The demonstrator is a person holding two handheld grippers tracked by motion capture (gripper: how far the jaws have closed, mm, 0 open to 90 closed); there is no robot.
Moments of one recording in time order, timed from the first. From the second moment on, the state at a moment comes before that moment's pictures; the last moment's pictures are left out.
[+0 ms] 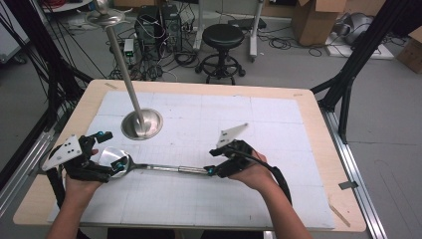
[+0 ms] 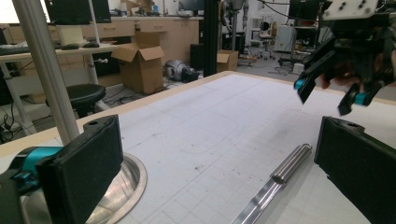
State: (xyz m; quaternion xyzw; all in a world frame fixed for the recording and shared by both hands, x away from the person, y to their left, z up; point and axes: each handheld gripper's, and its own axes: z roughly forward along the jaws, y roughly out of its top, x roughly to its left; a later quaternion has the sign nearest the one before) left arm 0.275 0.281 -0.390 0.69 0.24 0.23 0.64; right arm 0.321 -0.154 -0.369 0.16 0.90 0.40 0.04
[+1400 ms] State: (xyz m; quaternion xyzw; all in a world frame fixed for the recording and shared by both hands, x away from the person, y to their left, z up) left arm 0.281 0.267 -0.392 0.71 0.22 0.22 0.63; right arm 0.288 -0.276 -0.393 0.25 0.78 0.57 0.13
